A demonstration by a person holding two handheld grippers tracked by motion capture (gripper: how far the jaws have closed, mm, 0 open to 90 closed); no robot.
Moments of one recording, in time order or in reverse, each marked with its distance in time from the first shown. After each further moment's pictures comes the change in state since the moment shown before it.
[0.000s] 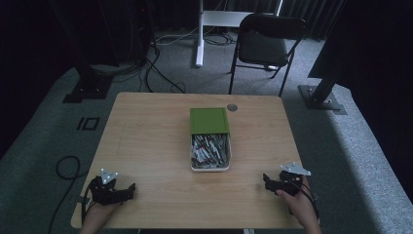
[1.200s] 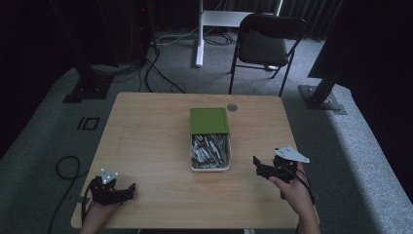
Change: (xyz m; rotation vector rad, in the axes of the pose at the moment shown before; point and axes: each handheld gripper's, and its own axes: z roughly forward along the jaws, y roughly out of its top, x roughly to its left) left arm 0.000 0.000 0.000 -0.001 0.000 -0.002; right arm 0.037 0.070 -0.034 -0.191 0.086 -0.053
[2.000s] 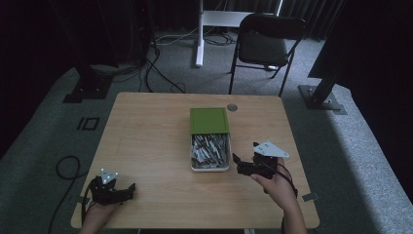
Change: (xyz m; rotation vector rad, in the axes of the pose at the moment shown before) left arm 0.000 0.000 0.000 0.000 0.000 0.000; right arm 0.051 0.029 0.011 -0.049 0.126 -0.093
